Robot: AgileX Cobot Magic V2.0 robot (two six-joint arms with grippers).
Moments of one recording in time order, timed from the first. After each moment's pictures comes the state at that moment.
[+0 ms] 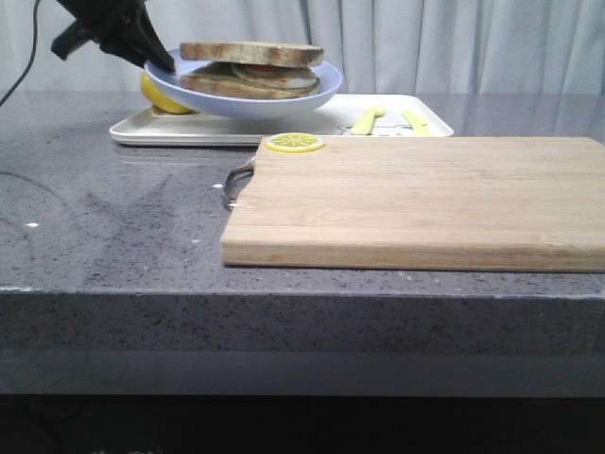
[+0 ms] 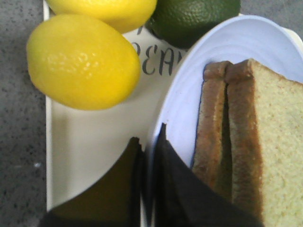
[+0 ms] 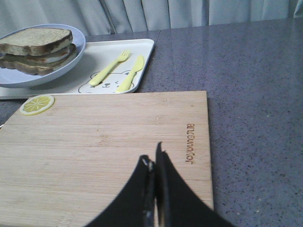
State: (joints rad) left arm -0.07 2.53 -2.78 -0.57 1.27 -0.05; right arm 0.10 0.35 -0.33 0.10 0.26 0.07
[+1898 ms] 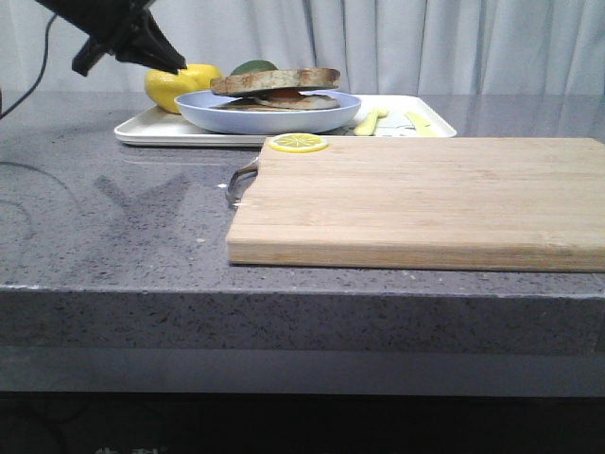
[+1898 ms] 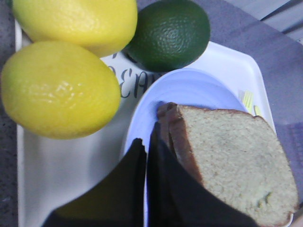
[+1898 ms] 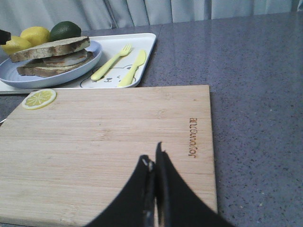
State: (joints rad) left arm -0.04 2.64 -2.93 -0.74 1.26 -0.03; right arm 0.10 0.35 -0.33 0.11 0.28 0.07
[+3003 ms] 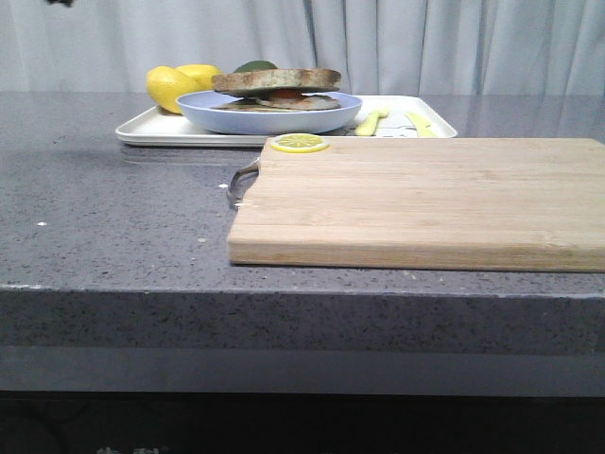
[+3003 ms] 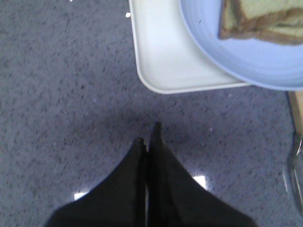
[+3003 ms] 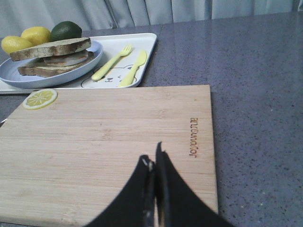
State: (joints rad) left arm -0.26 1.70 -1.79 0.04 1.18 -0.08; right arm 0.10 0.35 -0.33 0.11 0.28 0.07
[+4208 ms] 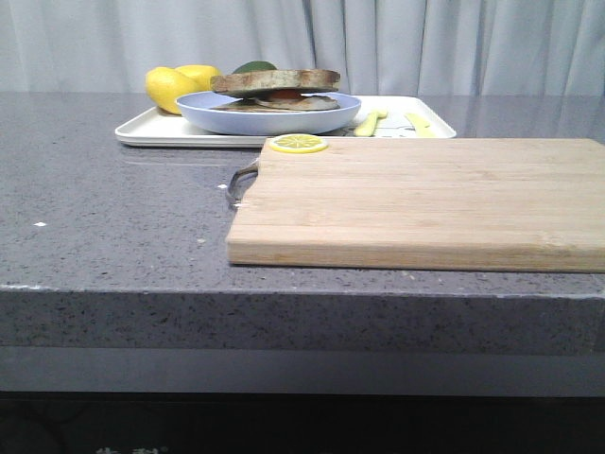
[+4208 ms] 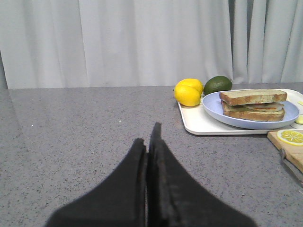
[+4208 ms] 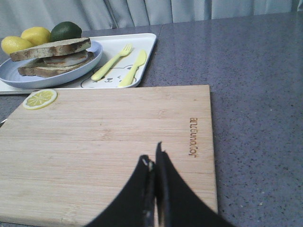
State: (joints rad) left arm -0.17 0.03 -0.47 0.17 0.55 -0.12; right arm 0.10 0.35 -0.33 0.11 0.28 0.07
